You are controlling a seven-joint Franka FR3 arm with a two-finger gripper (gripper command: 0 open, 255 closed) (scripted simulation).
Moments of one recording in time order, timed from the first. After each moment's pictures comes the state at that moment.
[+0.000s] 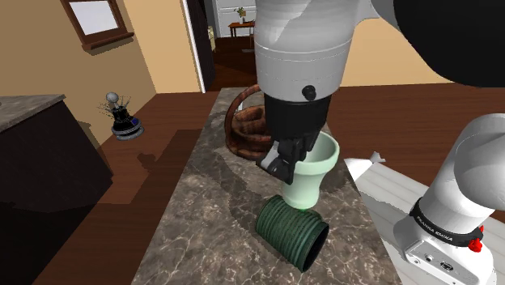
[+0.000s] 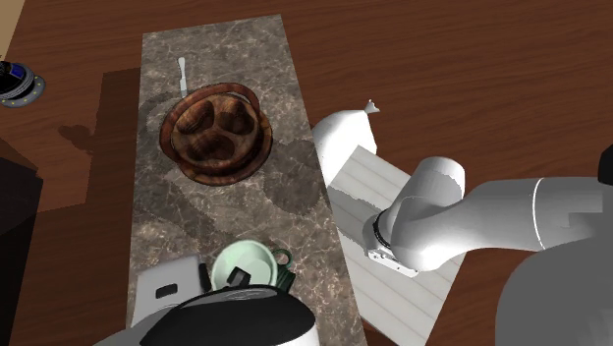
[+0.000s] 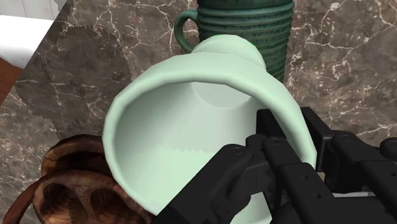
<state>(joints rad) 0.15 -0.59 0.78 -2.19 0.24 1.72 0.66</state>
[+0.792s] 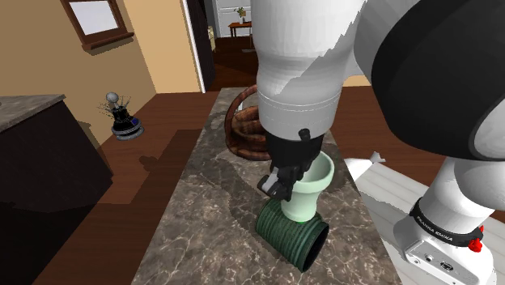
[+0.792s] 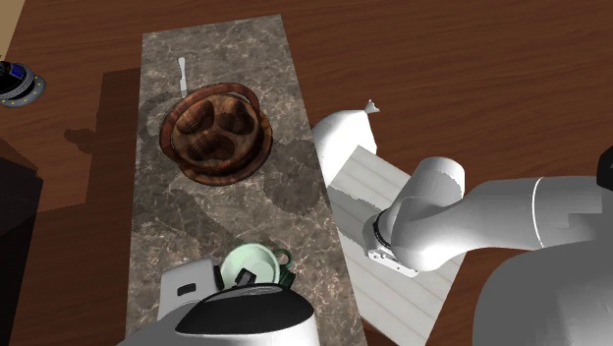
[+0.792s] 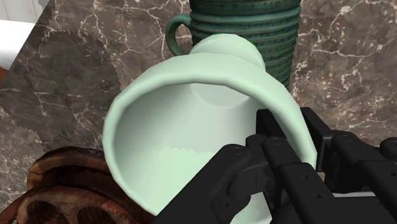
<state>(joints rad) 0.16 -0.58 0.81 -2.30 0.26 1.83 0.67</state>
